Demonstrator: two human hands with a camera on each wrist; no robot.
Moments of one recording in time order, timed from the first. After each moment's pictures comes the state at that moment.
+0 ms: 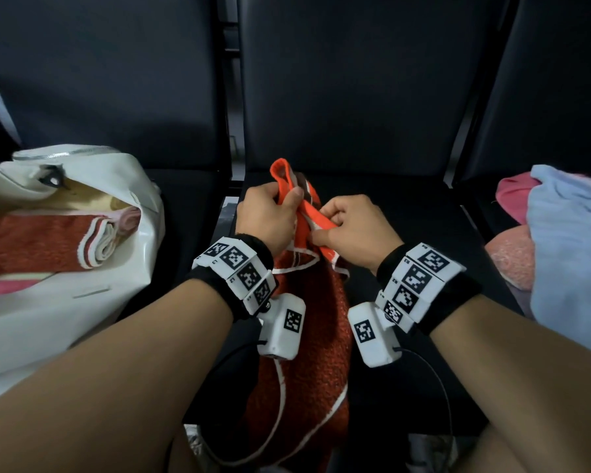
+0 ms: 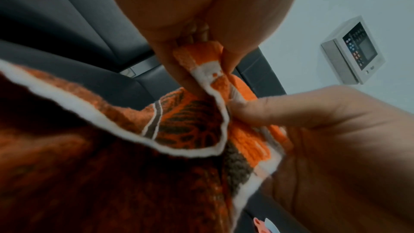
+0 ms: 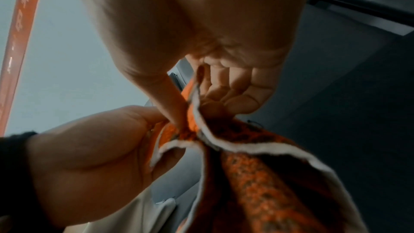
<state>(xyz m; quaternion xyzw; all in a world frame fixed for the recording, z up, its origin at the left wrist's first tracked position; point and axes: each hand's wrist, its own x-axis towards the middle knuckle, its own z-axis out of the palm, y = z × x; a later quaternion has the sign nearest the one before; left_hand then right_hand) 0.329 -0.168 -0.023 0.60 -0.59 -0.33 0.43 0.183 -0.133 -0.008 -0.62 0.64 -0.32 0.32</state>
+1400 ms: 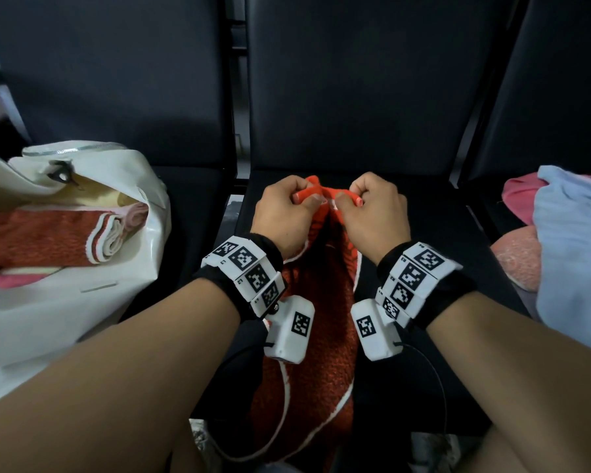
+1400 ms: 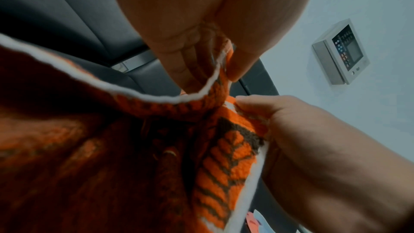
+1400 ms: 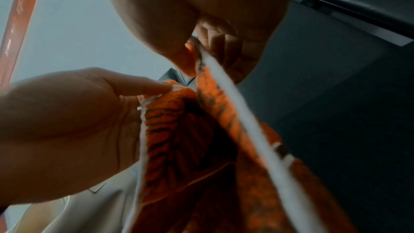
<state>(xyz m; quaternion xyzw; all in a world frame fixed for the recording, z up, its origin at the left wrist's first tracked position) 0.323 -0.166 -0.027 0.53 -0.60 -0.39 0.45 0.180 -0.140 -0.011 -0.58 0.68 -0.42 0.17</state>
